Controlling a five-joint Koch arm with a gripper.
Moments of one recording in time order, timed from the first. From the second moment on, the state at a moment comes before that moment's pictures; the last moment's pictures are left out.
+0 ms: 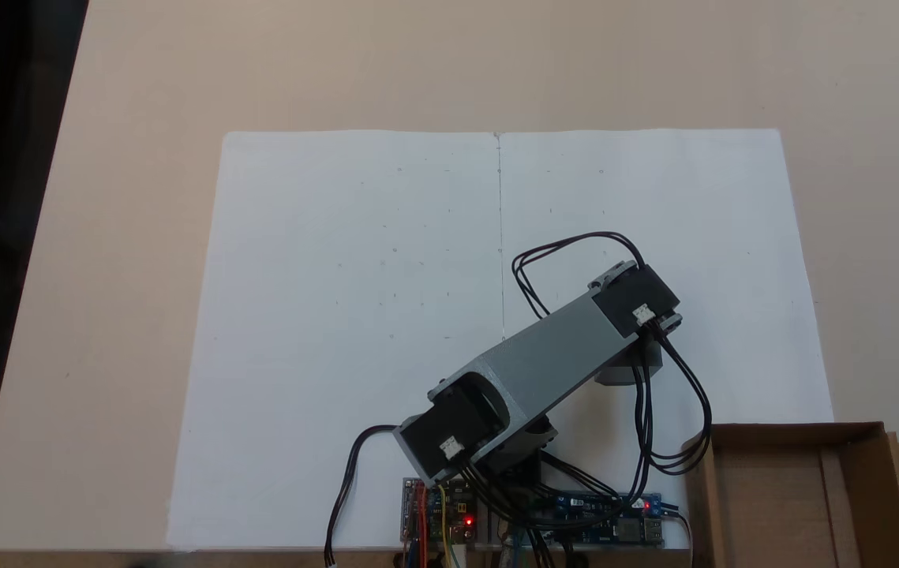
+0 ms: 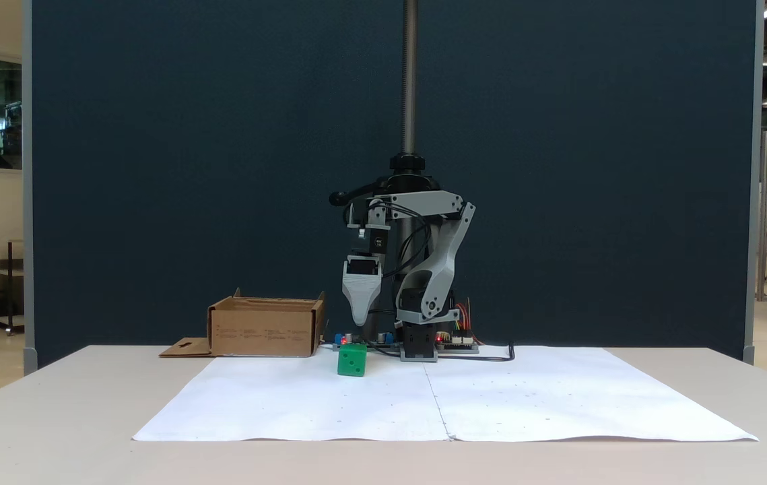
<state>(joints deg) 54.5 116.7 121.3 52.6 -57.9</state>
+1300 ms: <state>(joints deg) 53.0 102.2 122.0 40.8 -49.9</state>
